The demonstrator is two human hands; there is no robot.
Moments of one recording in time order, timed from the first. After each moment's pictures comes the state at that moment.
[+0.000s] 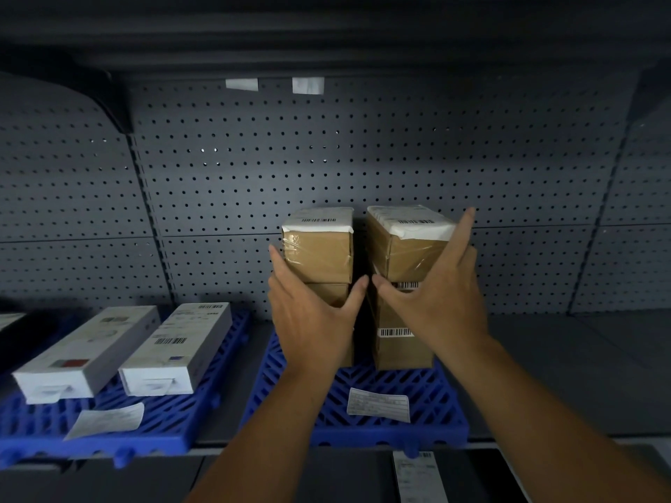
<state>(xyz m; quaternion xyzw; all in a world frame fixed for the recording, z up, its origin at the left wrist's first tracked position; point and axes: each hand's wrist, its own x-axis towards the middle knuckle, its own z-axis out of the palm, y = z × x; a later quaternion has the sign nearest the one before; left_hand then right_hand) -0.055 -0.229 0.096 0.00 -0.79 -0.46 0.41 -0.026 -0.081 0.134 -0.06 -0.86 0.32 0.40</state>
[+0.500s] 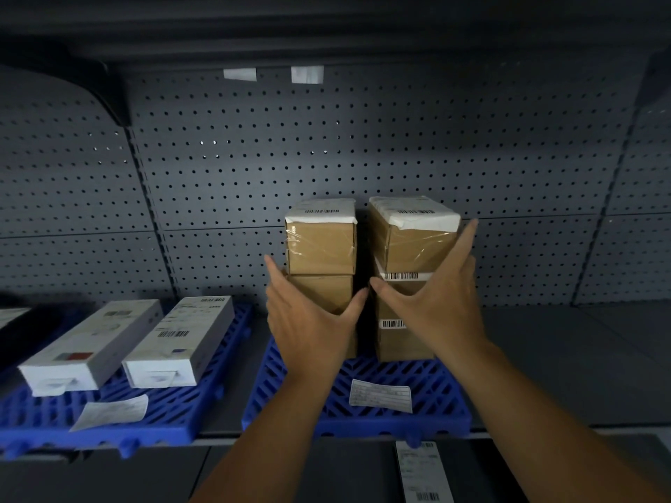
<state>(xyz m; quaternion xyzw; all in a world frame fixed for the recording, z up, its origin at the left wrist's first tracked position) -0.056 -0.232 0.075 0.03 -0.81 -0.45 0.38 -0.029 -0.079 0.112 -0.07 -0.84 0.41 0.36</state>
